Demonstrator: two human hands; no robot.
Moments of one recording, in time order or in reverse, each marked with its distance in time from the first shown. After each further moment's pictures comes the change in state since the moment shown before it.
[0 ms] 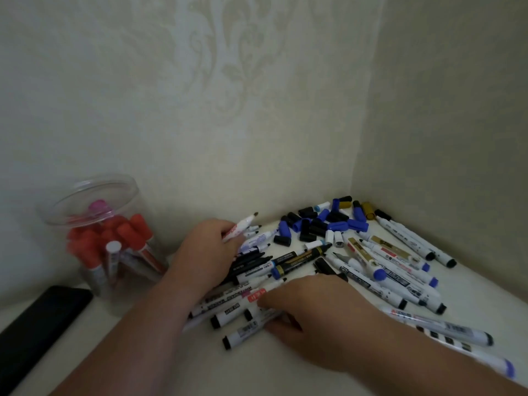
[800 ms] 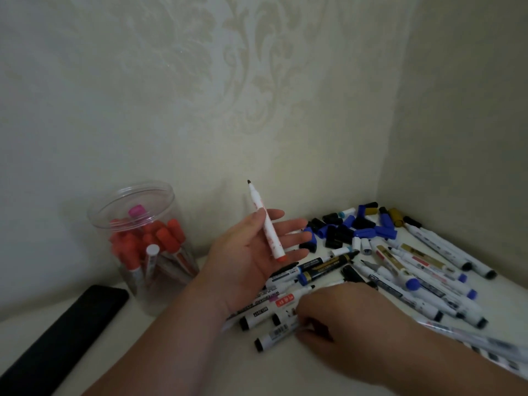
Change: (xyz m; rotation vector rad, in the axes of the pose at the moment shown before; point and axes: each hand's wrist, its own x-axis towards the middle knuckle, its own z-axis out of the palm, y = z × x) left_hand -0.017 0.029 -0.013 -1.571 -0.363 -0.326; right_hand 0.000 -0.003 0.001 -0.025 0.004 -0.002
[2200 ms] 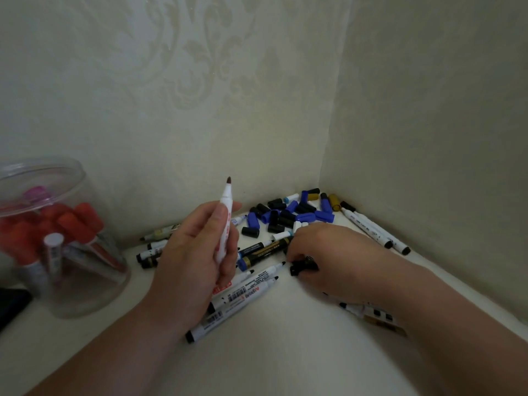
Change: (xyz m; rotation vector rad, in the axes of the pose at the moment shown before) left_hand -0.012 -0.039 0.015 0.388 0.065 0.342; right_hand -0.010 0.063 -0.038 -0.076 -0.090 0.269
